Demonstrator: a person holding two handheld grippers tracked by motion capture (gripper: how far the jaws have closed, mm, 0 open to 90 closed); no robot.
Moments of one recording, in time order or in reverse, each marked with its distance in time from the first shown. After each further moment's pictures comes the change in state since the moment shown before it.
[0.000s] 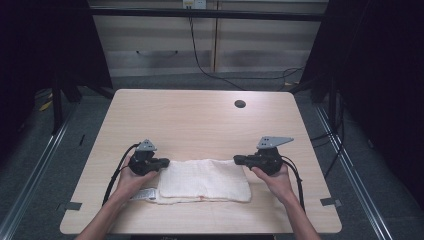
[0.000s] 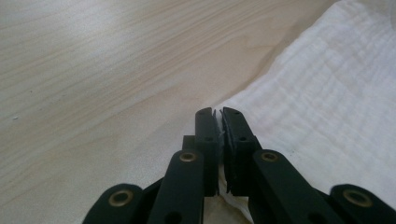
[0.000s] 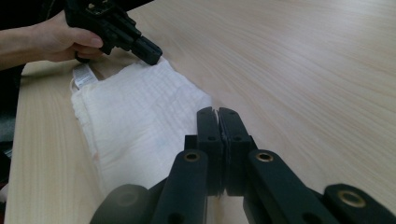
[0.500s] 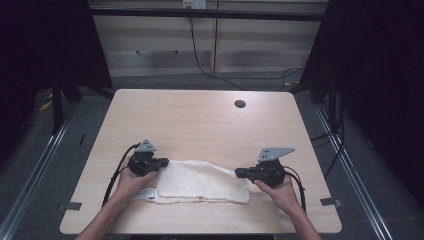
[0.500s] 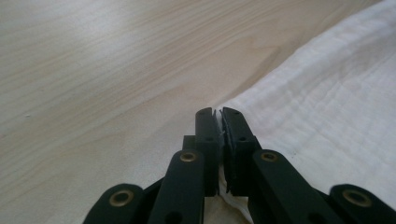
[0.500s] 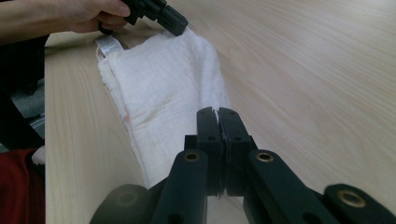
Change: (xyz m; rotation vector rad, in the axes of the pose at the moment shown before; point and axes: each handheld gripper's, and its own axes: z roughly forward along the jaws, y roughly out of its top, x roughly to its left) left arm -0.003 -0.001 -0.002 -0.009 0.043 0.017; right arm 0.024 -0.020 -0.012 0.053 0.028 -0.018
